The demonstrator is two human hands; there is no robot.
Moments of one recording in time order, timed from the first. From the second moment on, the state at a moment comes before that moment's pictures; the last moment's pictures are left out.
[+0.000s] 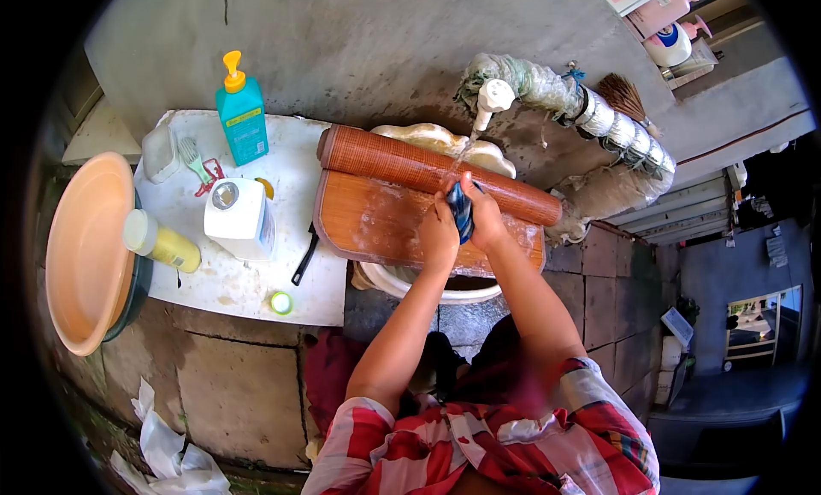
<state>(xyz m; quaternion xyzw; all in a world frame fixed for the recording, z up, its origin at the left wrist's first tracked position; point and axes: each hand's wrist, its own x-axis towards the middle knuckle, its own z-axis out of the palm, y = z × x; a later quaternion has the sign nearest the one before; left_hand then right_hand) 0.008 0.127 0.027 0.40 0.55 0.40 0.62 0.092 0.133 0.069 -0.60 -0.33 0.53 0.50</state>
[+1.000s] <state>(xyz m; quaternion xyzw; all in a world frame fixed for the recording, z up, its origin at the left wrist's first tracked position) -0.022 0.155 0.056 0.04 0.37 0.57 0.74 0.107 0.174 0.119 -0.53 -0.34 0.50 0.60</state>
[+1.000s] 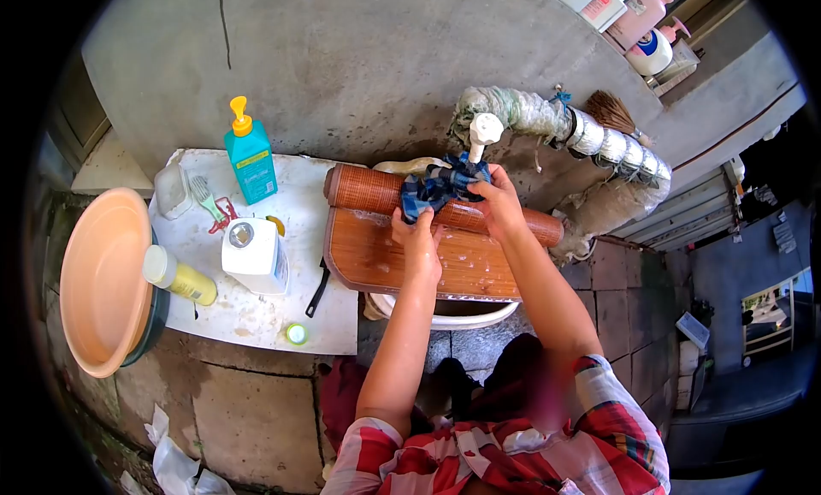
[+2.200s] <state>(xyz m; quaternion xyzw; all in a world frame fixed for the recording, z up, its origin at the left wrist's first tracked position) -0.036 0.157 0.038 -0.12 0.07 0.49 0.86 0.136 0.169 0.093 -0.59 -0.57 0.36 0.44</state>
